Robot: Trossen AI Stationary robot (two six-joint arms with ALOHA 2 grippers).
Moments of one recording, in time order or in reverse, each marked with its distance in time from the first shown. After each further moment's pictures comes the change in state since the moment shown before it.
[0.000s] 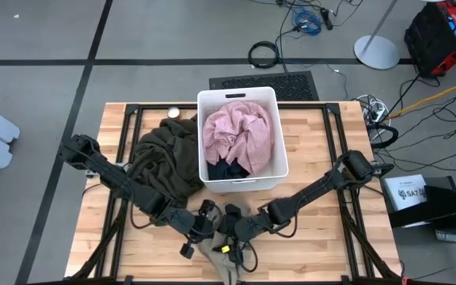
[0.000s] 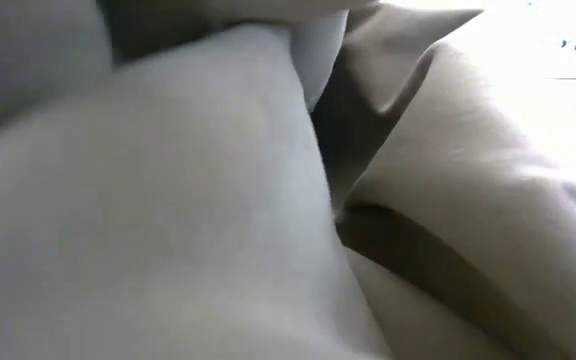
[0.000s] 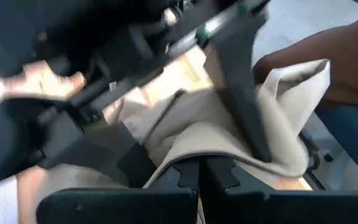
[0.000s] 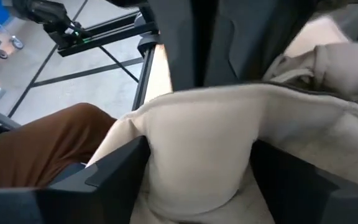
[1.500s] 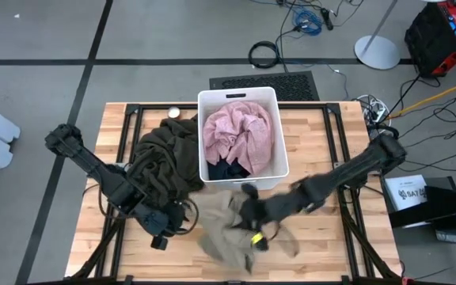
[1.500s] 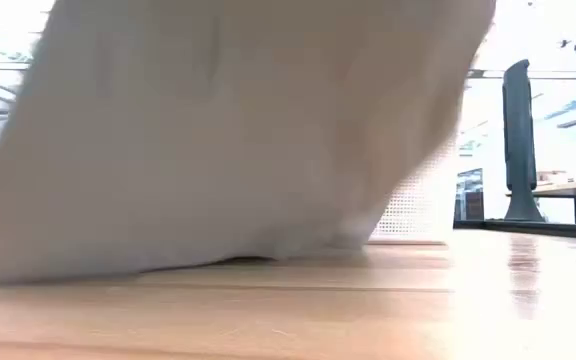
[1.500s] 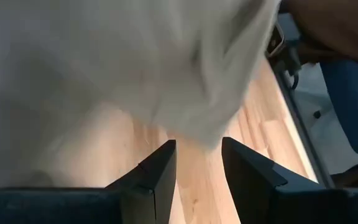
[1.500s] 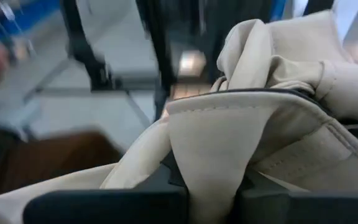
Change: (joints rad) left arm -0.137 -0.242 0.049 -0.649 -0.103 -0.369; right arm -0.012 -0.395 -0.005 -0.209 0.046 -0.237
